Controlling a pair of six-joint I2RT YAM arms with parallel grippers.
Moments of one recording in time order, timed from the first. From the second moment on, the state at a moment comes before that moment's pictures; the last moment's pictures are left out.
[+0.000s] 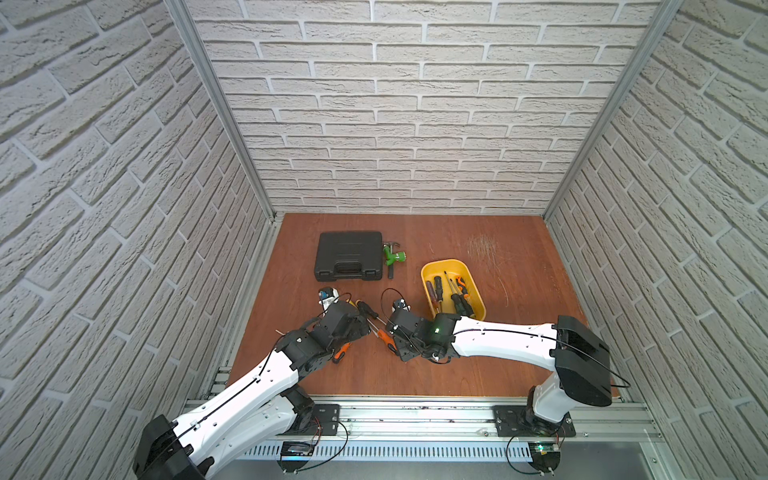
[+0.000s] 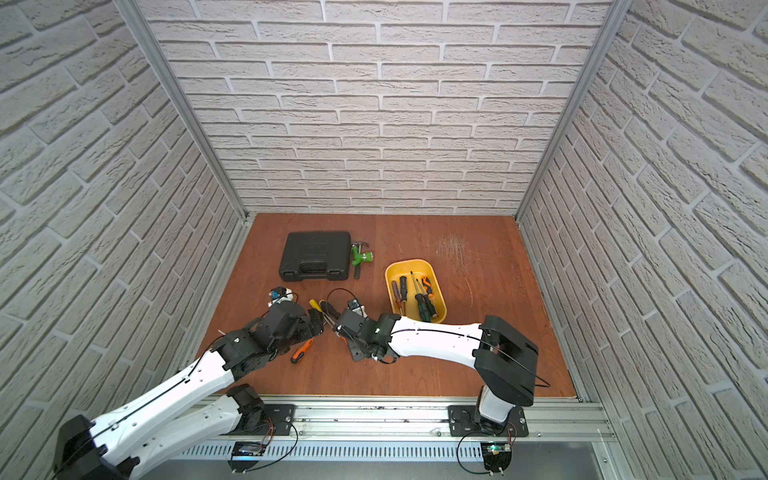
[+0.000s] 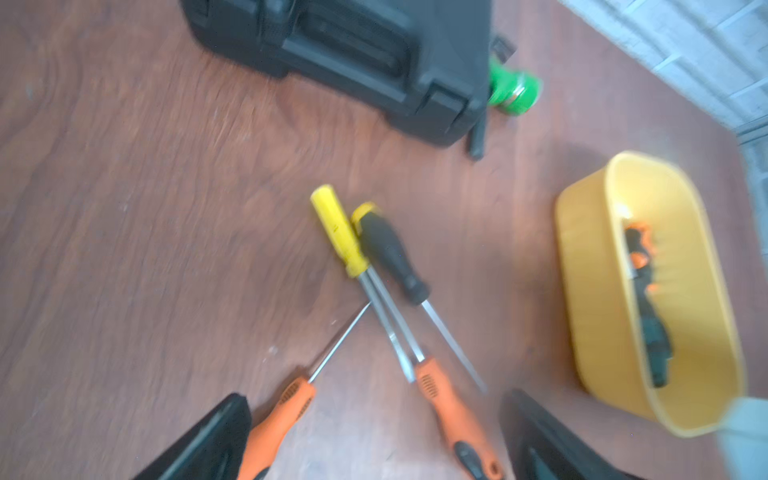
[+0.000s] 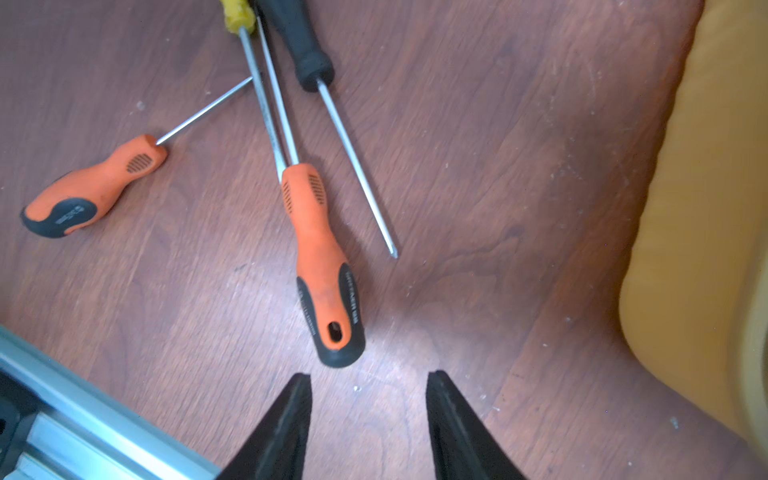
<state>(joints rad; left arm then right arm) -0.74 0.82 0.54 -0.62 -0.33 -0.94 1.10 1.67 1.12 -0.65 0.23 0.68</state>
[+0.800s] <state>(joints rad) -0.70 0.87 0.55 -0.67 -0.26 -0.90 1.11 1.80 1.13 -0.56 0.19 0.71</state>
